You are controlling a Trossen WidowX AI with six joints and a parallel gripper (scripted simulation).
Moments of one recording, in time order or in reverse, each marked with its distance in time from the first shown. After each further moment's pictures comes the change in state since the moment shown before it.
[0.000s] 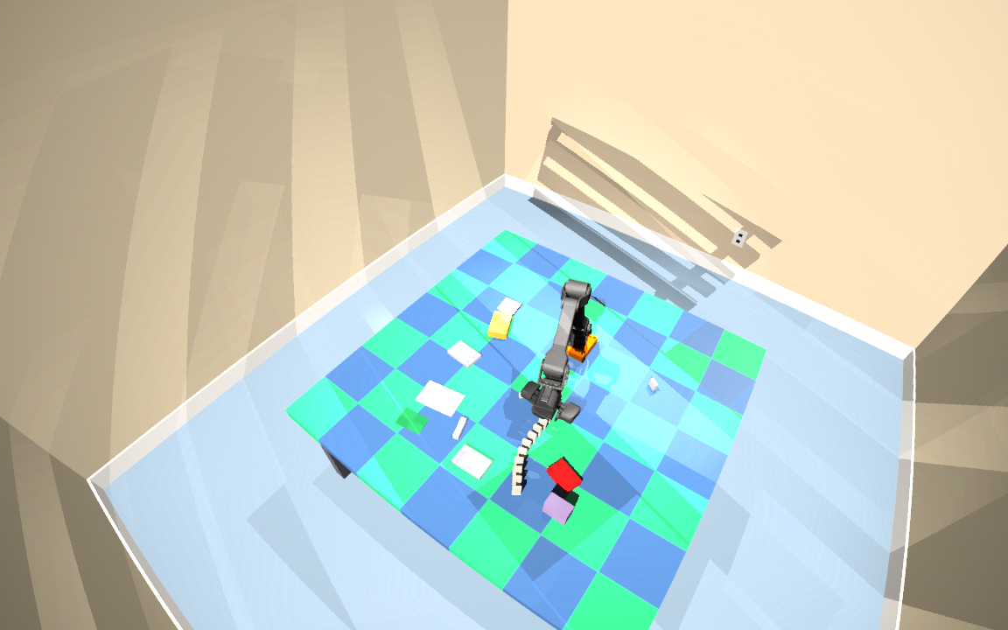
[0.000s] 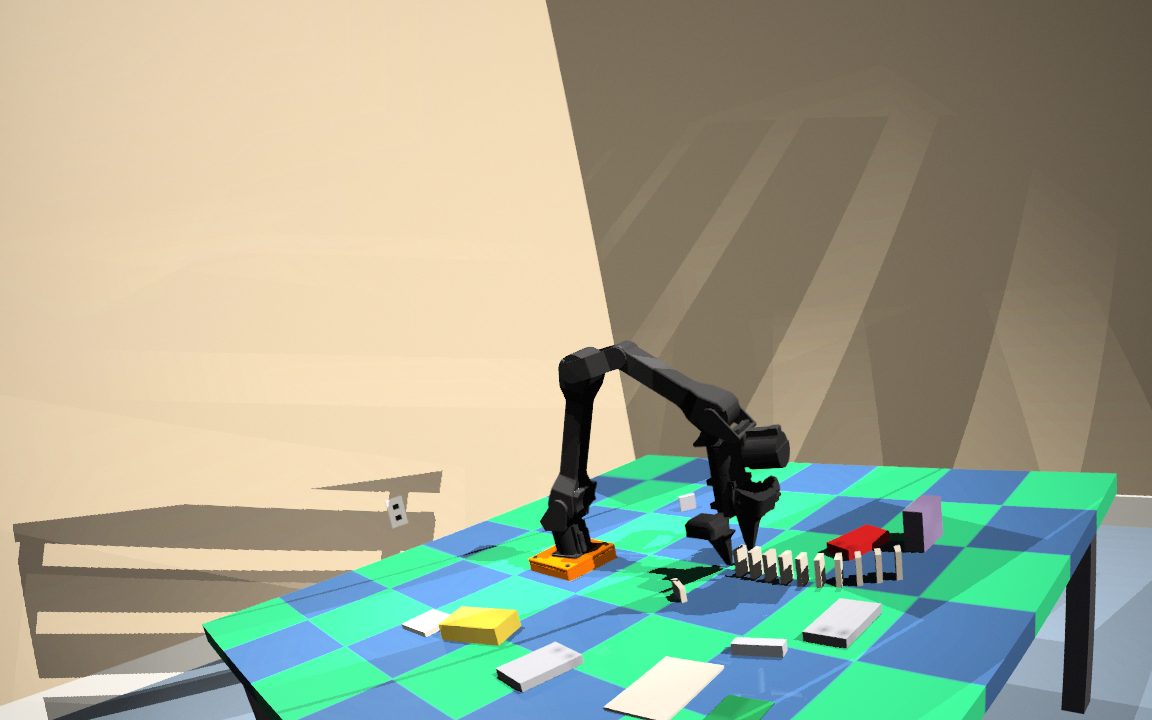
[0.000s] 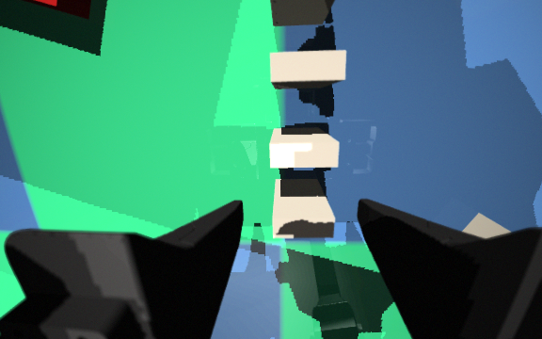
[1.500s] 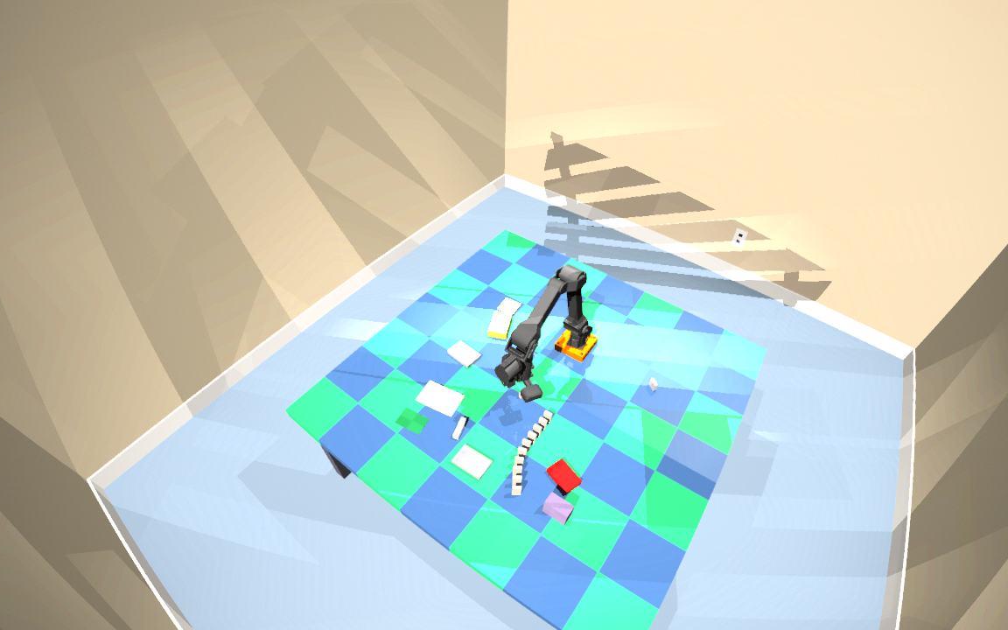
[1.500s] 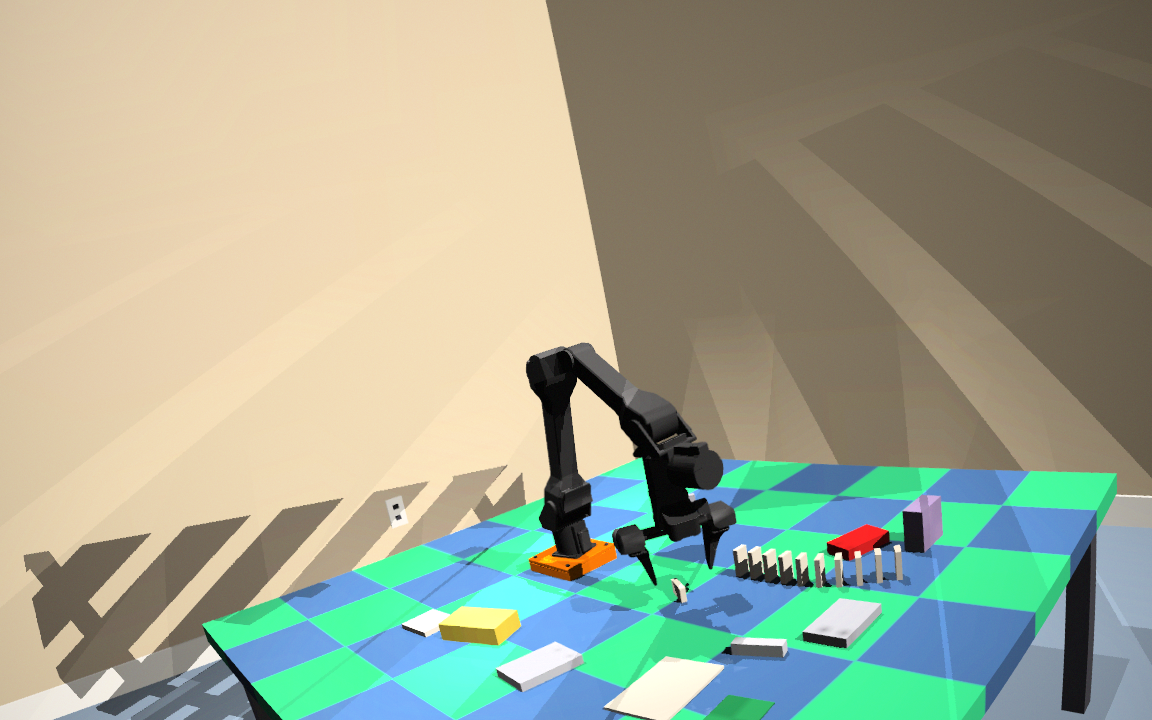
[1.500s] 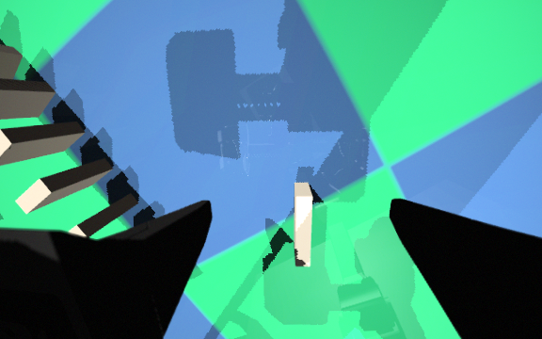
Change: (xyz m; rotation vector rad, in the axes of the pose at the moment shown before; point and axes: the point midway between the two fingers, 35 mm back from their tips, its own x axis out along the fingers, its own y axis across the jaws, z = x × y) arm -0.016 -0.122 -0.020 0.542 -0.024 -0.010
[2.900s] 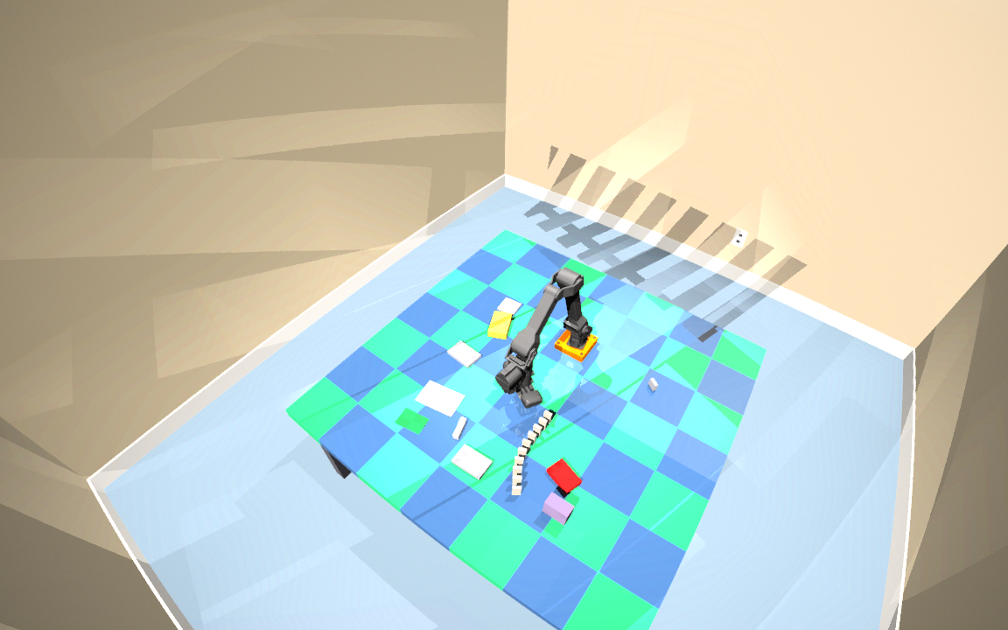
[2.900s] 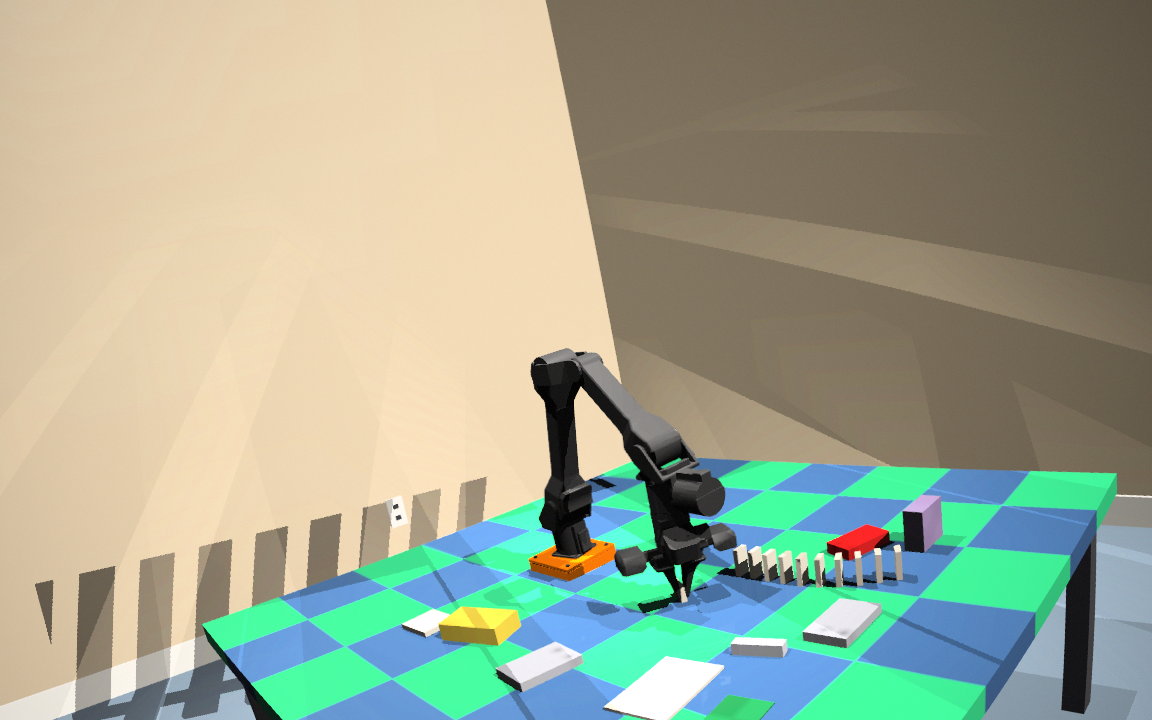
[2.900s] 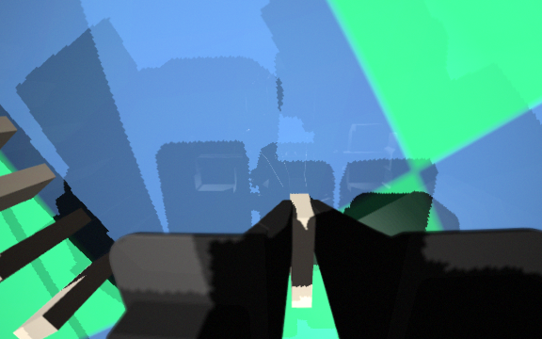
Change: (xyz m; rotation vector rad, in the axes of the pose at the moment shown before) arm 0.038 -0.003 -0.007 0.005 0.020 -0.010
